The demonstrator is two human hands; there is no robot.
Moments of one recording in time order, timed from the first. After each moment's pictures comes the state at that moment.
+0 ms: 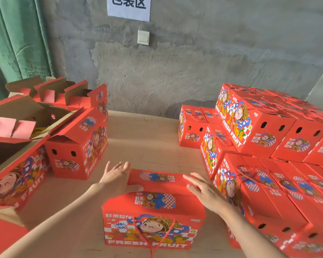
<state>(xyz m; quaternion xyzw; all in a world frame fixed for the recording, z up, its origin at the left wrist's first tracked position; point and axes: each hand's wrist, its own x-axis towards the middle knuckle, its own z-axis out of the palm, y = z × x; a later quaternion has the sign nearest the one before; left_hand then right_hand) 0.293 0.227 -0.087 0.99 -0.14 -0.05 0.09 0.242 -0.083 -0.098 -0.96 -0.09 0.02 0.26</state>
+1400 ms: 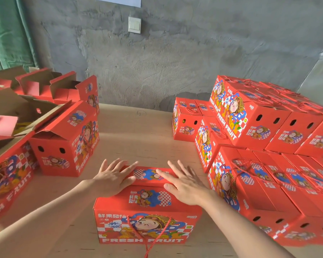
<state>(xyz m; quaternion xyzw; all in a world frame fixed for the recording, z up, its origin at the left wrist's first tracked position) 0.305 0.231 -0.104 0.97 -0.25 -0.08 0.02 0.253 -0.036 -0.088 -0.98 -0.16 0.10 0.03</state>
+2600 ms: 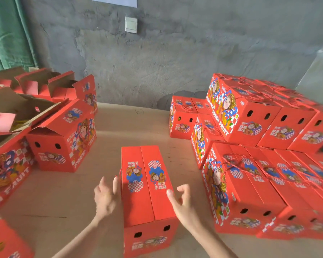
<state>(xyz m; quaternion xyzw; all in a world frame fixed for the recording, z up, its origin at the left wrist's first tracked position) 0.233 0.173 -0.153 0.81 0.20 0.04 0.55 0.170 -0.032 -0.108 -0.90 0.10 0.01 0.42</state>
